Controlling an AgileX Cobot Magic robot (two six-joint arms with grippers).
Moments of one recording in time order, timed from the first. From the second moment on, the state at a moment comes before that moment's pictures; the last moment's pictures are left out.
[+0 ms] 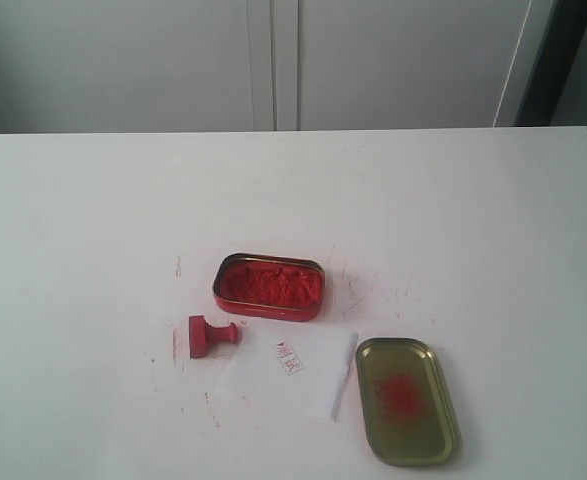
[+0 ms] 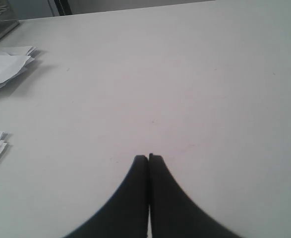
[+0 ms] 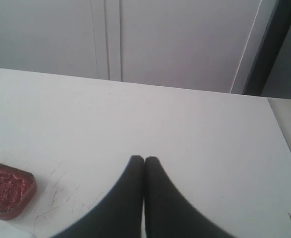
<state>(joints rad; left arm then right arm) 0.13 0.00 0.02 -0.04 0.38 0.13 0.12 0.66 -0.64 0.05 0.38 -0.04</state>
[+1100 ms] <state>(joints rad) 0.13 0.00 0.02 -0.04 0.38 0.13 0.12 0.22 -0.64 0.05 0.47 -0.04</state>
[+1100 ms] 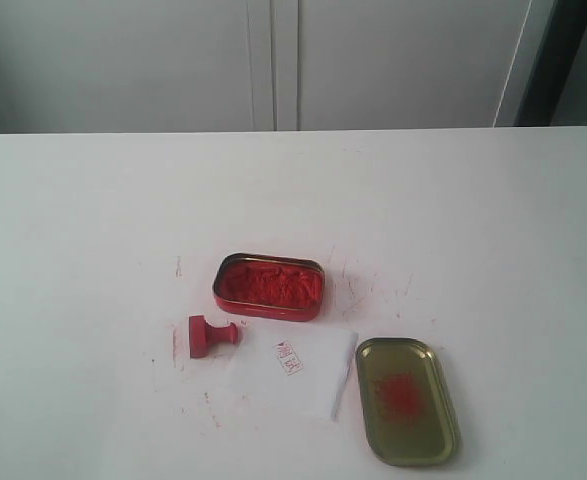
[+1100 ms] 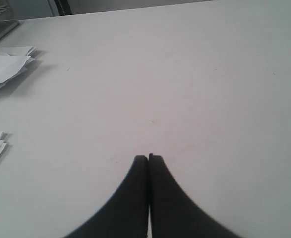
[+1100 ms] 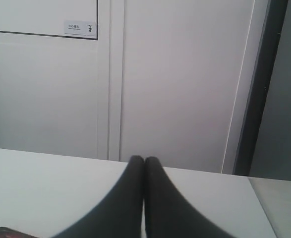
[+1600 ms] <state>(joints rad) 0.13 0.00 0.02 -0.04 0.38 0.13 0.12 0.19 -0.63 0.01 0.49 -0.04</state>
